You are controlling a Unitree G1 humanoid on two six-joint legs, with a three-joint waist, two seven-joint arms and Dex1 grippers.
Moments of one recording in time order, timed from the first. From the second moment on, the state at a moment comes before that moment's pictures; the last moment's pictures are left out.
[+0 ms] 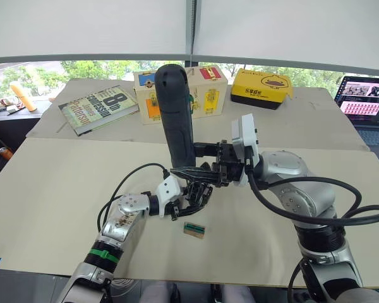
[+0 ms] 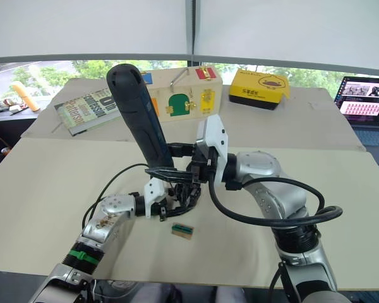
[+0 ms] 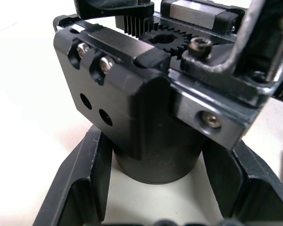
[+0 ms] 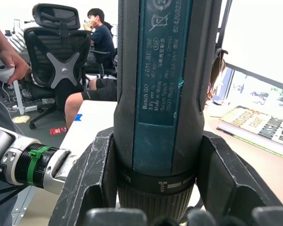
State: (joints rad) left arm -0.36 0.34 -0.24 0.19 -0.13 0.07 -1.00; right arm -0.62 -0.41 0.15 -0.38 0.60 0.55 0.91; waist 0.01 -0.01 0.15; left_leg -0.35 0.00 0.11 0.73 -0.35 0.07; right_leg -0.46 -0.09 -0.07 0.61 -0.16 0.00
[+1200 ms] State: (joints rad) left arm -0.36 0.35 -0.24 0.20 -0.15 0.07 -0.99; right arm -0.51 -0.37 0.13 -0.36 0.57 0.43 0.91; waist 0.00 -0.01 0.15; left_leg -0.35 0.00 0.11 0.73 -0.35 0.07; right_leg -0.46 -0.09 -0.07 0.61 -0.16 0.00
